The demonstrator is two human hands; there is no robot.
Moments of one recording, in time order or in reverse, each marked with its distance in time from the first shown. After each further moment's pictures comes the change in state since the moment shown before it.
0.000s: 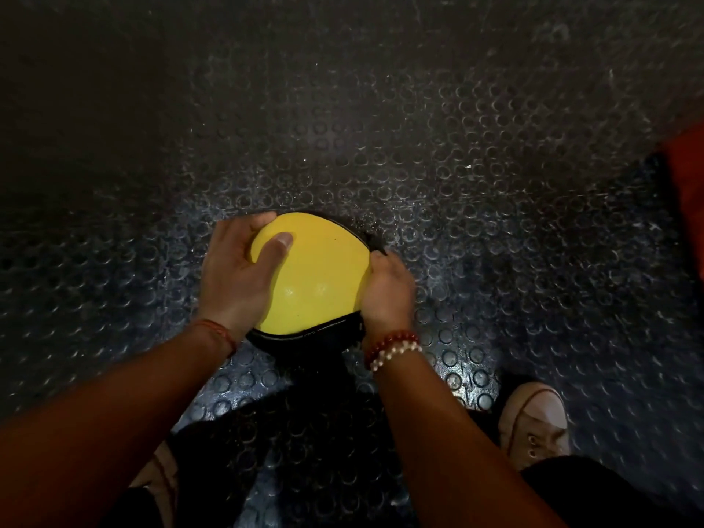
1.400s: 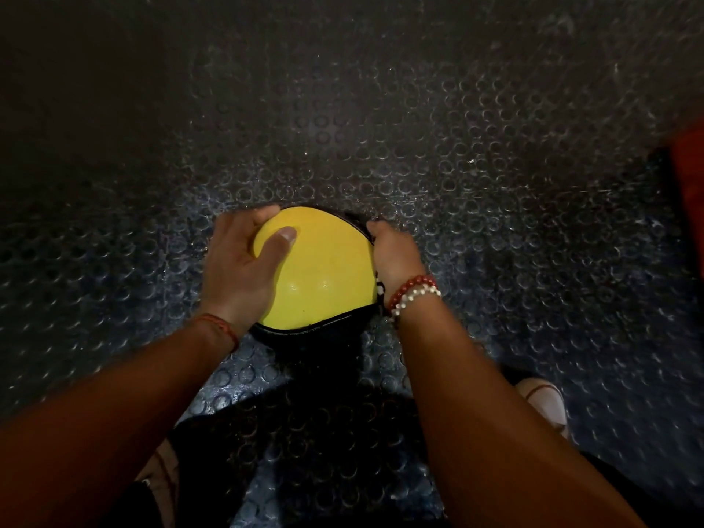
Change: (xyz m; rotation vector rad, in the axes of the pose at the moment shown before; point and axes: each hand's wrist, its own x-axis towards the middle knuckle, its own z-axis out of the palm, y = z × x) left_hand 0.001 -0.005 0.001 -0.034 -0.014 0.002; right_hand 0.028 -0.037 -0.006 -0.133 -0.197 0.097
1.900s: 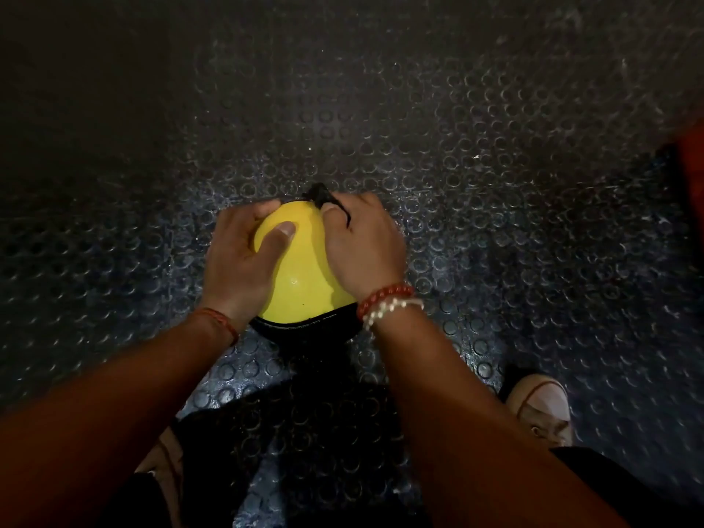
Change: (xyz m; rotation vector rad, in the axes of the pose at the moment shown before) left_hand 0.002 -0.007 -0.003 0.001 -0.017 0.040; right_hand -0.024 0.001 0.027 -0.523 0.133 -0.650
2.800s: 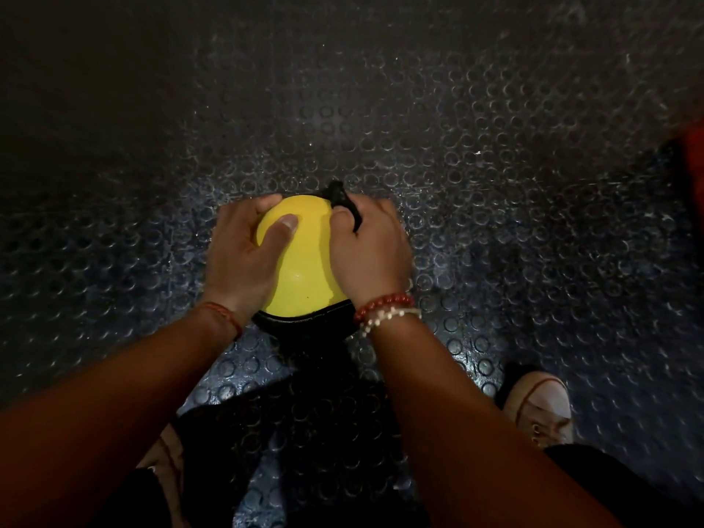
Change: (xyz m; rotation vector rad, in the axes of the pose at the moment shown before) left_hand 0.000 0.007 0.001 0.031 -0.002 -0.022; right_hand -0.010 0.004 0.003 0.035 0.098 0.106
